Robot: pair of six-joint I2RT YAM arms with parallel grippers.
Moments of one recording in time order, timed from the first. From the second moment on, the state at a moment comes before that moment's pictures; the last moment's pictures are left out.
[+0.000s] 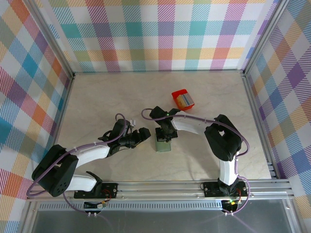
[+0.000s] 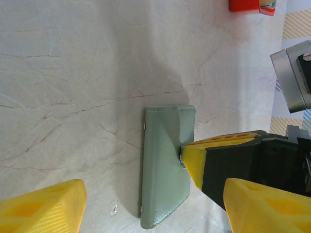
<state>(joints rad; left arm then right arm) -0.57 1.33 0.47 0.15 0.34 -1.03 0.85 1.91 1.31 -0.81 -0.03 0.61</state>
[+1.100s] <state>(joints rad) -0.72 1.63 0.55 0.37 0.35 -1.23 0.79 1.84 1.19 -0.66 -0.17 0.64</state>
